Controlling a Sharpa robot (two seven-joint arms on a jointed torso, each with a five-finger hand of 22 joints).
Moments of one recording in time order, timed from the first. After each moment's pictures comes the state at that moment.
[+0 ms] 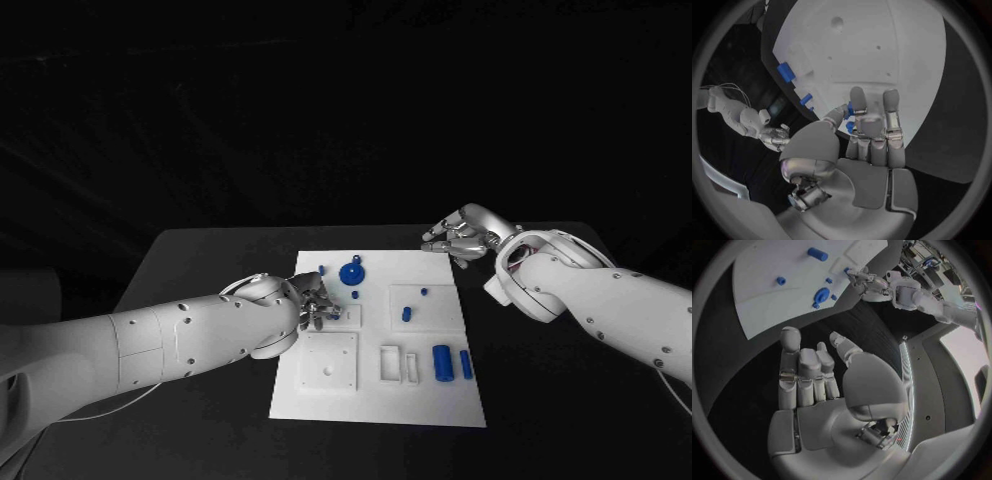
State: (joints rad) left arm 1.25 -0.55 -0.24 1.26 -1.11 -0.27 -0.43; left_hand 1.01 0.11 0.32 -0.13 0.35 1.17 0.09 0.07 0.82 1.47 -0.07 0.55 0.20 1.42 -0.14 1.20 0.63 0.02 1.30 -0.15 0.39 1.27; right arm 1.13 -0.75 0.17 1.32 -1.20 -0.32 -0.09; right_hand 1.18 -0.07 0.31 -0.13 0.24 1.12 0.08 0.06 0.07 1.31 -0.02 1.03 1.21 1.45 -0.08 1.03 1.09 0.08 1.46 -0.10 0.40 1.25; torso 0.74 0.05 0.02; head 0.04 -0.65
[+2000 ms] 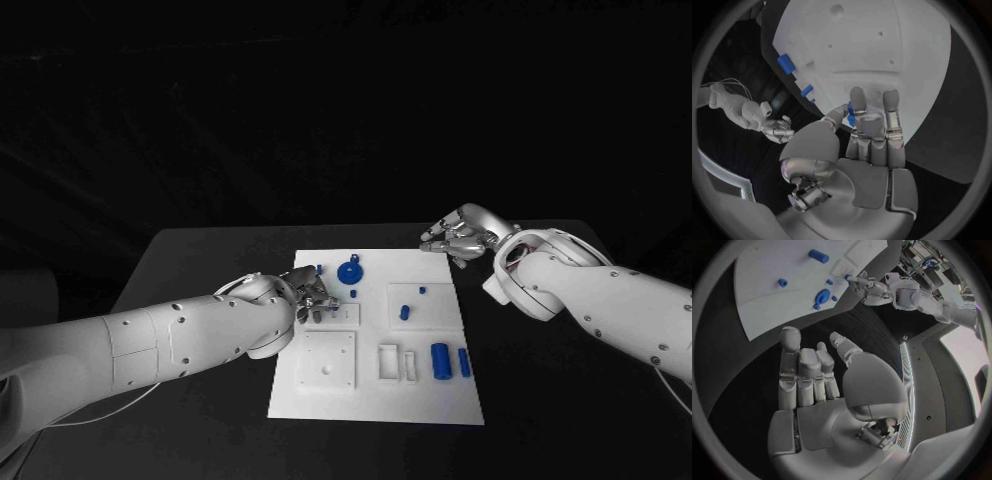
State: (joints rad) left arm 1.24 -0.56 -0.24 1.25 -1.08 -0.34 -0.38; left_hand 1.02 0.10 0.32 -0.12 0.35 1.17 0.09 0.06 0.81 1.47 -0.07 0.55 0.20 1.42 -0.13 1.19 0.61 0.02 1.32 -0.15 0.36 1.31; right arm 1.13 -0.75 0.17 1.32 -1.20 -0.31 -0.08; right_hand 1.18 -0.07 0.31 -0.13 0.25 1.12 0.08 0.06 0.07 1.31 -0.01 1.03 1.21 1.45 -0.08 1.03 1.09 0.08 1.46 -0.10 0.40 1.25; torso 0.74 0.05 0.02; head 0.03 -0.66
